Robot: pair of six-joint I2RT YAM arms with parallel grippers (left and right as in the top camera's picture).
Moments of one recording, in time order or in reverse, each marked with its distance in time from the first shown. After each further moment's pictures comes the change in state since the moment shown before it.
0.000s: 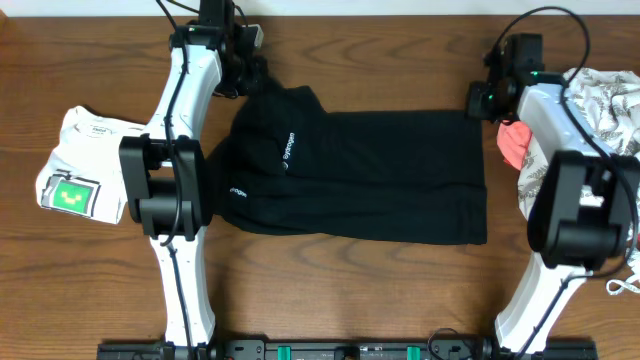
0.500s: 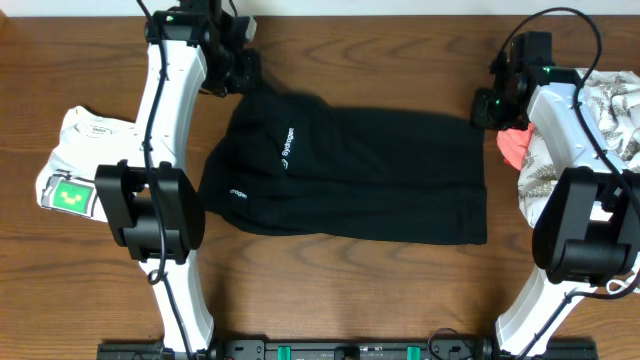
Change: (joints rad) left arm 0.000 -0.167 0.000 -0.201 0.021 0.000; right arm 0.000 -0.061 0.000 -0.206 0.003 0.009
